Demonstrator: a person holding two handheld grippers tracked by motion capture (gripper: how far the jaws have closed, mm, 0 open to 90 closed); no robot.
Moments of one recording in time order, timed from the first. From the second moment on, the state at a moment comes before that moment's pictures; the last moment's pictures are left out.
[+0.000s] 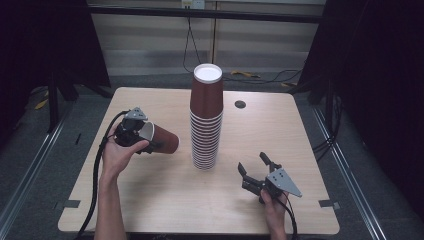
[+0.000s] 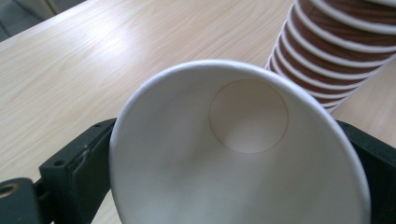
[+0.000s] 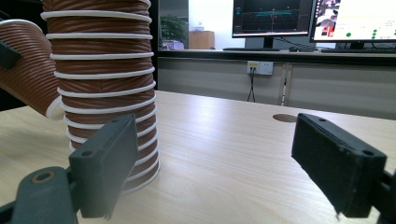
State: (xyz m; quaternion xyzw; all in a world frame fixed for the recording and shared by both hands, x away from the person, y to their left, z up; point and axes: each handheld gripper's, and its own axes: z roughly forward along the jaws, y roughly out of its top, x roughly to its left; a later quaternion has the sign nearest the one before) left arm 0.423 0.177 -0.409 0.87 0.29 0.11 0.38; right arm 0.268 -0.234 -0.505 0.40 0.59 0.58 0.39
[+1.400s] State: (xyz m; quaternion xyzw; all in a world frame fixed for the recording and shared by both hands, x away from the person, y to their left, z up) left arm 0.462 0.154 -0.407 0.93 0.27 0.09 0.22; right arm 0.268 -0.233 -0.505 0.40 0.59 0.57 0.40
